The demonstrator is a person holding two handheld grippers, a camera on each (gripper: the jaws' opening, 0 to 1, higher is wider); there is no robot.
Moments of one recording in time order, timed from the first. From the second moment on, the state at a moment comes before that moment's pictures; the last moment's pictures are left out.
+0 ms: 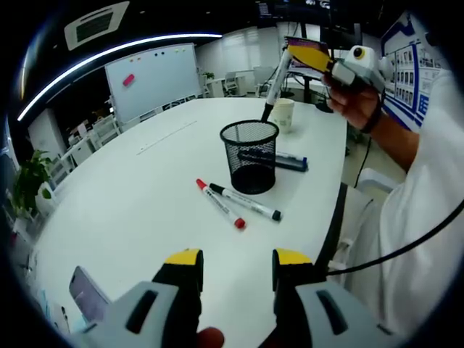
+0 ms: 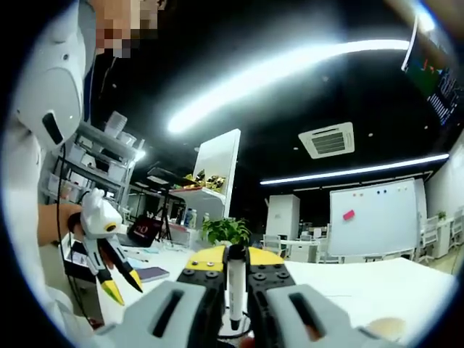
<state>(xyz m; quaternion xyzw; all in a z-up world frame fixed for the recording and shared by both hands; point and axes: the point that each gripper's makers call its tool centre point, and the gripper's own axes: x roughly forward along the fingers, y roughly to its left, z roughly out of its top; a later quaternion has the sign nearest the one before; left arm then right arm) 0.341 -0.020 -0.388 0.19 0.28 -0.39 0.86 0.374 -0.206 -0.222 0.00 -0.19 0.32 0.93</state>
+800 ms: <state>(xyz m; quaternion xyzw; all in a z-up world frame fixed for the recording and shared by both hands) 0.343 -0.025 -0.386 0.20 0.27 -0.40 0.85 0.378 -0.200 -0.236 0.01 -0.17 0.34 0.93</state>
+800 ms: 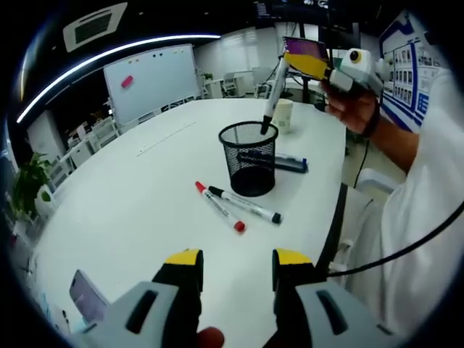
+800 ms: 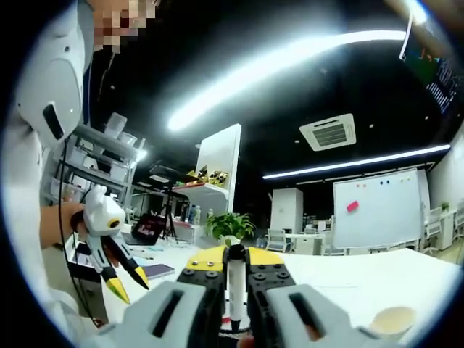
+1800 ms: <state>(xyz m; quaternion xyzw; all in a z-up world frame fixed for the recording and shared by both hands) 0.361 -0.031 -0.383 0.20 0.26 -0.40 0.85 0.394 -0.190 -0.256 -0.01 -0.14 0.34 0.93</state>
